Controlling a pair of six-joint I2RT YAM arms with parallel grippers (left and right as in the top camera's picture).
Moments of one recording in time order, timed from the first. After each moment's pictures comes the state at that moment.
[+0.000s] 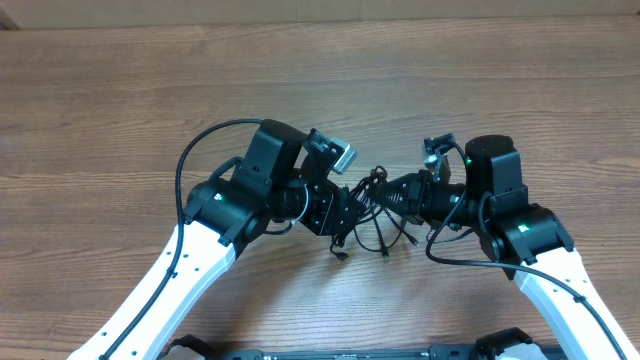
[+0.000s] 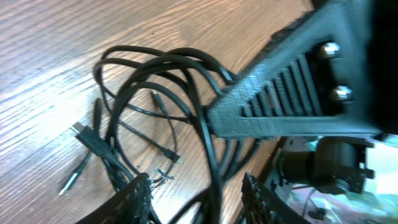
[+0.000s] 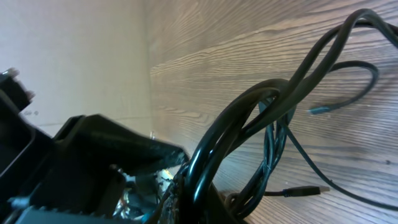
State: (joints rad) left arm -0.54 1.32 1.12 -0.68 0.59 -0.16; right arm 0.28 1.12 0.84 -0.45 -0.80 0.83
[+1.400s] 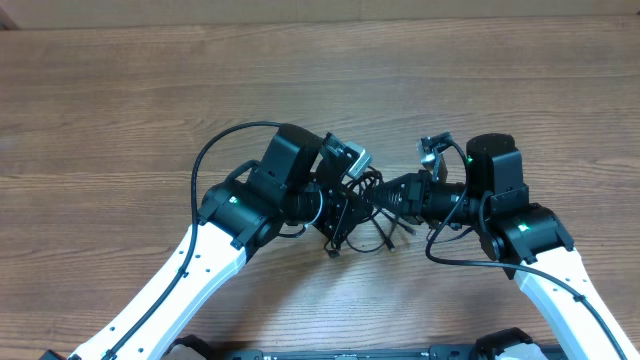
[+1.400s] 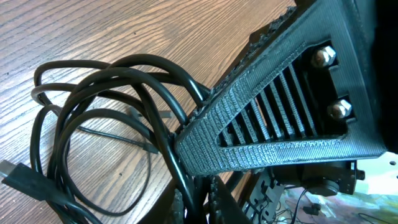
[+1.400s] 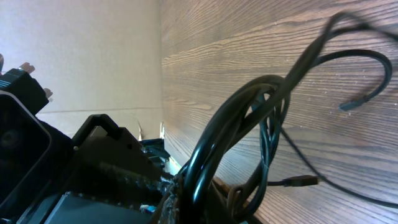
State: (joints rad) left arm -0.60 1.34 1.12 -0.63 0.59 -0.21; right arm 0.28 1.12 0.84 -0.43 -0.87 0.83
